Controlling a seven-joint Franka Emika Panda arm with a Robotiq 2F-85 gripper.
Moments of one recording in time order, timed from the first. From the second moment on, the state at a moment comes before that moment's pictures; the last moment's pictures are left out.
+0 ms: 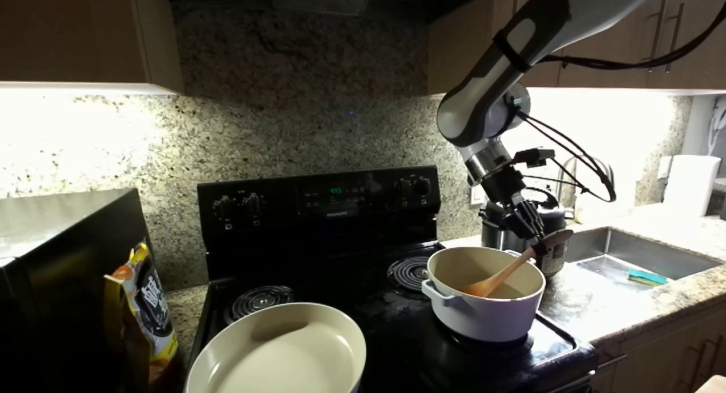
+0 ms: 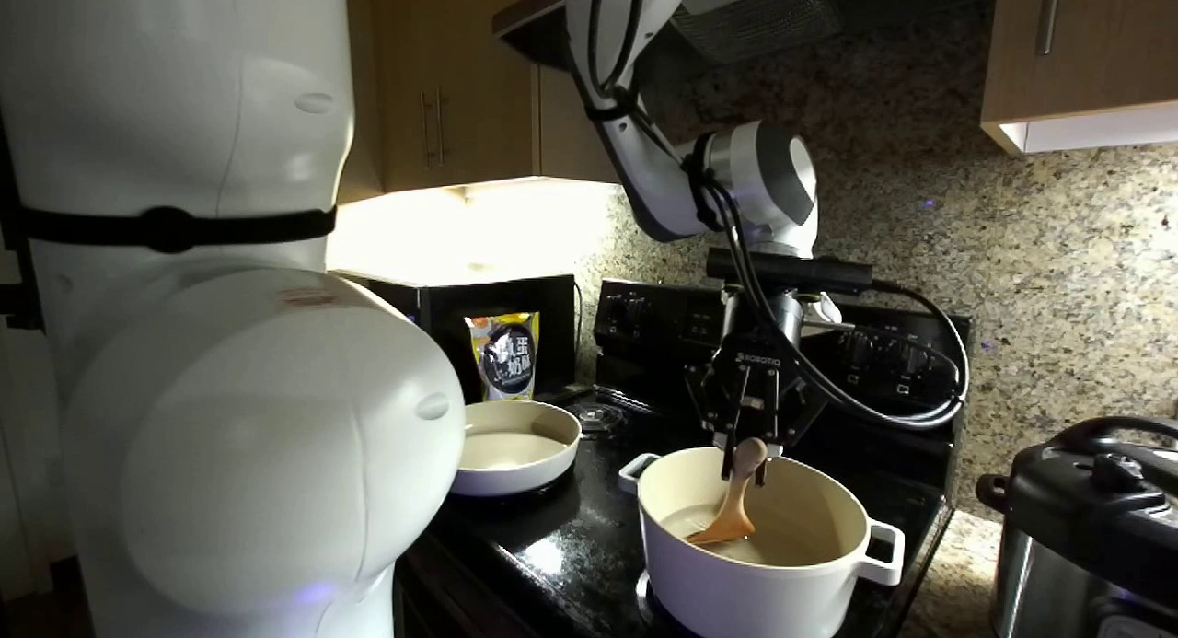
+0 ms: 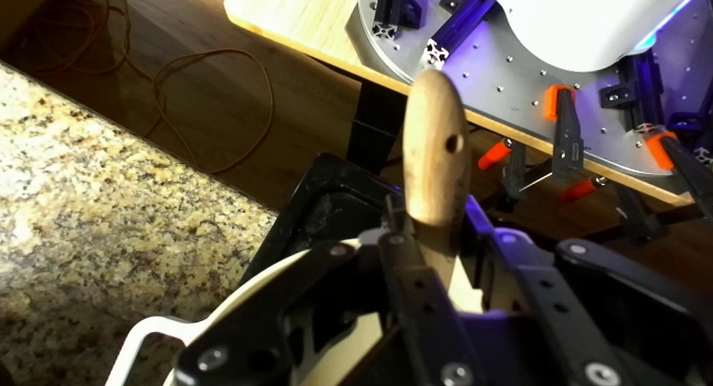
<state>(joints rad) -0.06 -0.01 -0.09 -2.29 -0.25 1.67 -0.43</state>
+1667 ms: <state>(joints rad) -0.05 -0.01 -0.06 -2.30 -0.25 1.69 -0.52</state>
